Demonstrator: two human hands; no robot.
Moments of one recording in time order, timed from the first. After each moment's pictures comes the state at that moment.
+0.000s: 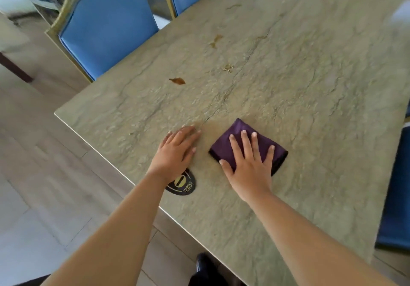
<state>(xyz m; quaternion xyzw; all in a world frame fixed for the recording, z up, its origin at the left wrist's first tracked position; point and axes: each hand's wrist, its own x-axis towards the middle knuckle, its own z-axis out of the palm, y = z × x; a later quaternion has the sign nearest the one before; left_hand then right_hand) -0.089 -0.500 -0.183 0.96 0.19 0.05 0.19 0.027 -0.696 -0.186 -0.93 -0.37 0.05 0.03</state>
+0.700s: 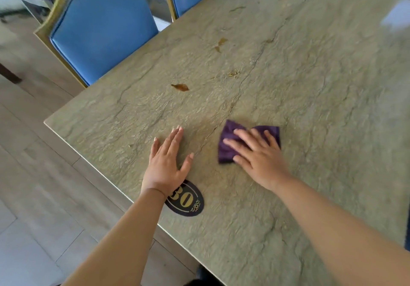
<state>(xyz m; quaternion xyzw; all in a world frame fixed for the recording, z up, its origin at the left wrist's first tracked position) -0.095 -0.482 -0.186 0.93 0.27 0.11 0.21 0.093 -0.675 -0.183 -0.85 -0.52 0.04 0.02</state>
